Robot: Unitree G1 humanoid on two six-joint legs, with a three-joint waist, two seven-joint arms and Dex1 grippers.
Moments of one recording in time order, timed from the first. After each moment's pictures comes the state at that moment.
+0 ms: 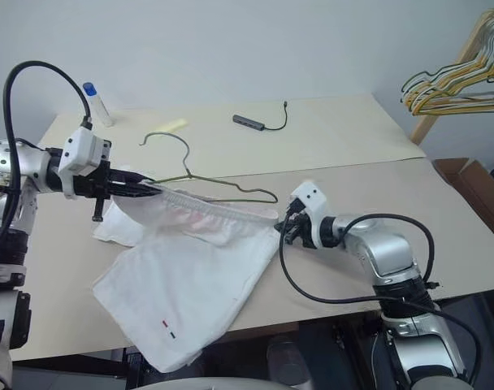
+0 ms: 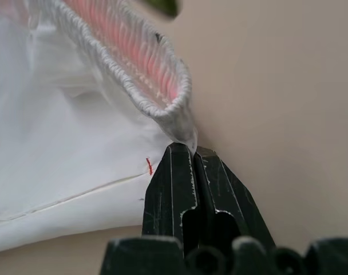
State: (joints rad) left arm -0.71 0.84 -0.02 0.37 -0.30 0.06 -1.58; right arm -0.47 -0.56 0.14 -0.12 0.36 0.95 0.73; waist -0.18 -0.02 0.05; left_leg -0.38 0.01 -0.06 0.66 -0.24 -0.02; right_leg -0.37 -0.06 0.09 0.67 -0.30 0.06
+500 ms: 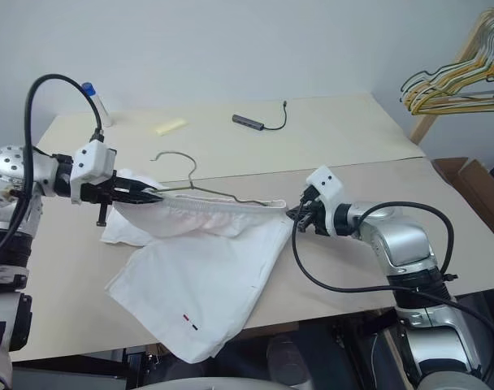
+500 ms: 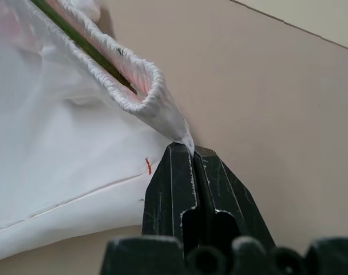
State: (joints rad) left arm -0.71 0.84 -0.07 0.43 -0.19 -0.02 -1.53; right arm -0.50 -0.67 0.15 -0.14 0.35 0.86 0.77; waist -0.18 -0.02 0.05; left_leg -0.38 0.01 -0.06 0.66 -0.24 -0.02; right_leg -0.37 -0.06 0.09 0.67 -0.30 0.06
